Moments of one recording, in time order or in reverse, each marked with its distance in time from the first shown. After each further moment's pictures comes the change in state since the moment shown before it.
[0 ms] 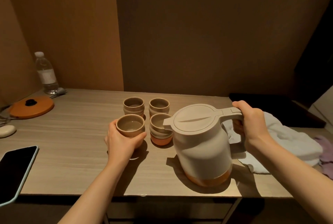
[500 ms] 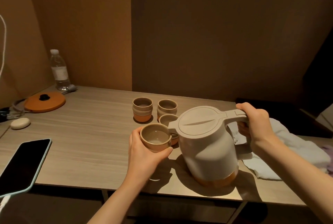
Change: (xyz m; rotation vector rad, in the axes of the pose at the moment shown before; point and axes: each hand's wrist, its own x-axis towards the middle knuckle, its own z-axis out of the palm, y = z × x) left_hand -0.062 0.032 -0.004 -0.125 -0.139 0.094; right_hand -0.008 -0.013 0.012 -0.023 -0.062 -0.028
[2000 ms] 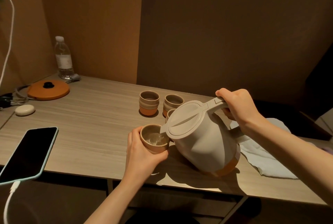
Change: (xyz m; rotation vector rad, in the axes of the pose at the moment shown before) left_hand -0.009 -0.016 -0.029 0.095 -0.008 -0.001; right_hand -0.005 -0.031 0.063 -0.393 -0.186 -0.172
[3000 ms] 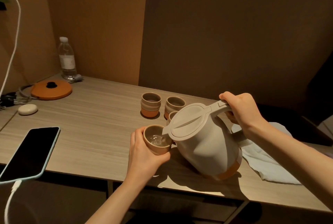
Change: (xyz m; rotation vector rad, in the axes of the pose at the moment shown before) left_hand 0.002 0.004 0.002 0.010 0.003 0.014; right_hand 0.000 -0.001 -0.002 0.034 0.007 0.029
